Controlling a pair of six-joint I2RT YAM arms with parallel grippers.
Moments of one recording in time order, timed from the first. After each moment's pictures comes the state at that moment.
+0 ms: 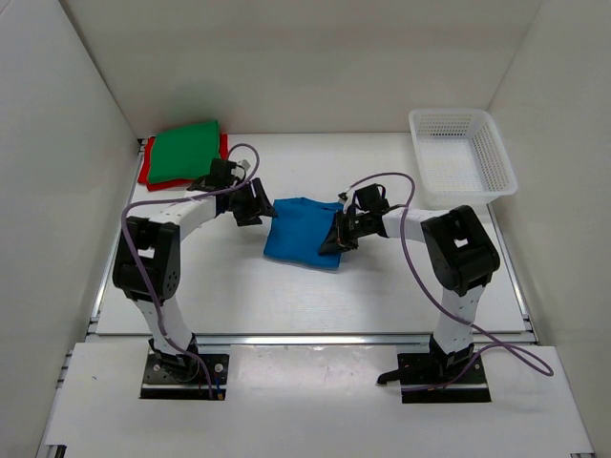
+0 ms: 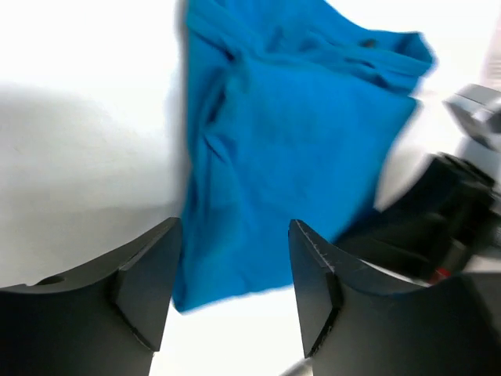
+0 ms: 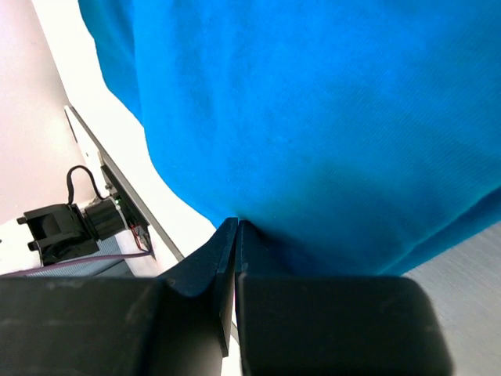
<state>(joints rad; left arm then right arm) -0.22 1.78 1.16 -0.28 0.45 -0.57 0.41 1.91 1.06 -0.11 -0.75 0.61</state>
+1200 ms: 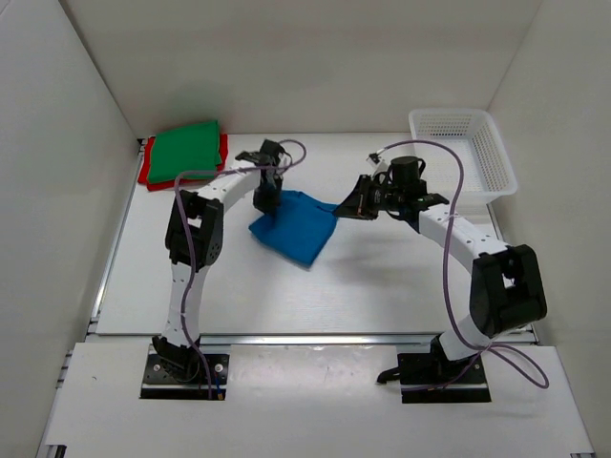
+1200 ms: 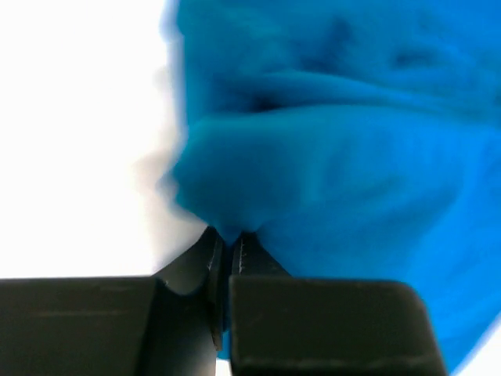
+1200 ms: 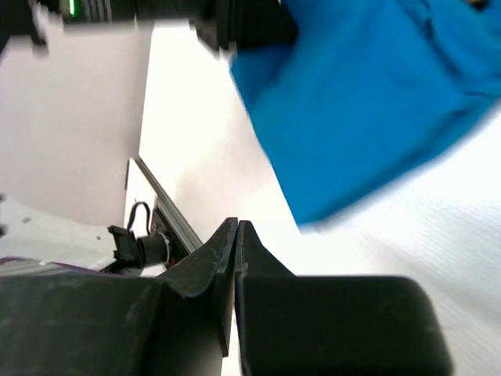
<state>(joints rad) -0.42 2.22 1.79 -0.81 -0.02 -0.24 0.31 1.56 1.06 -0.10 -0.72 0.64</state>
